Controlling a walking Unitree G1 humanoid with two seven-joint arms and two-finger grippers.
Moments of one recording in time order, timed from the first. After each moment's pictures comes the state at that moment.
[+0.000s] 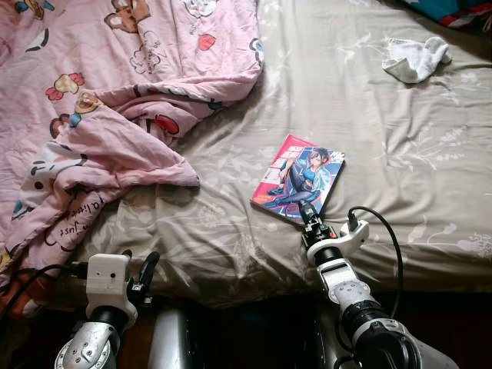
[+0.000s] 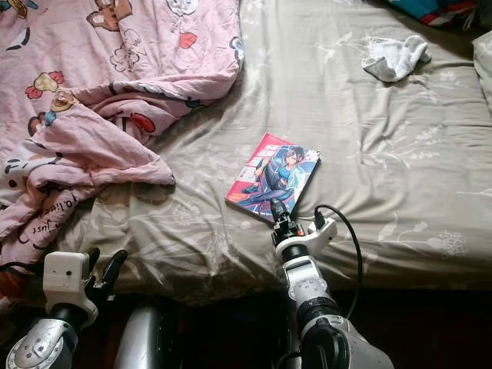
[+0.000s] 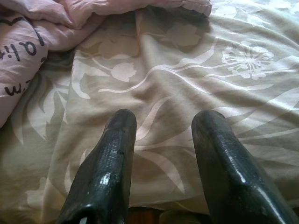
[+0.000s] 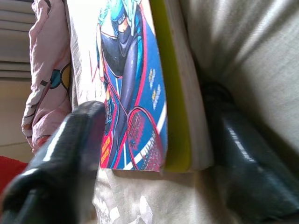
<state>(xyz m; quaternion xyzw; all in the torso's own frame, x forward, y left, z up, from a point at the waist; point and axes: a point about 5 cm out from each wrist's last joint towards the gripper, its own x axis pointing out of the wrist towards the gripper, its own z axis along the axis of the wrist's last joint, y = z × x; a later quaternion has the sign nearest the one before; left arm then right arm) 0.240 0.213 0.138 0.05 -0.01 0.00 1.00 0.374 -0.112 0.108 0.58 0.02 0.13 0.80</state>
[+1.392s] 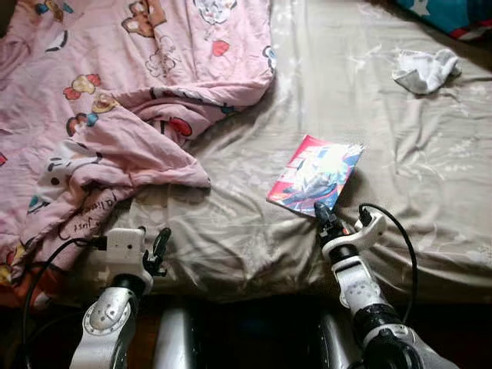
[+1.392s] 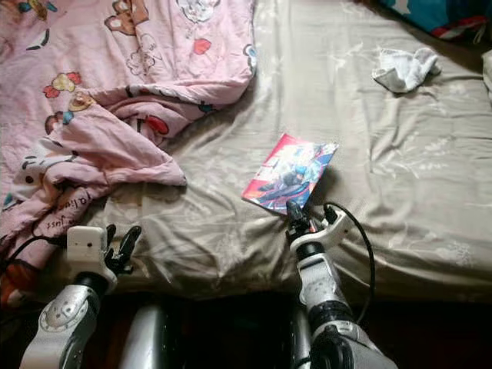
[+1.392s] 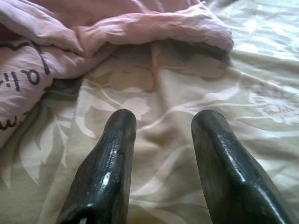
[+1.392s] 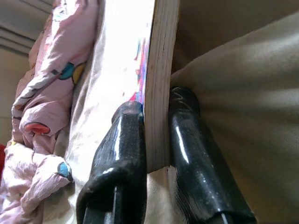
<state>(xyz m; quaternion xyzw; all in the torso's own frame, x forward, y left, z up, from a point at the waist) 0.299 0.206 0.141 0.03 -0.06 -0.01 1.00 0.375 -0.145 0.121 0.46 -0.04 0.11 0.88</state>
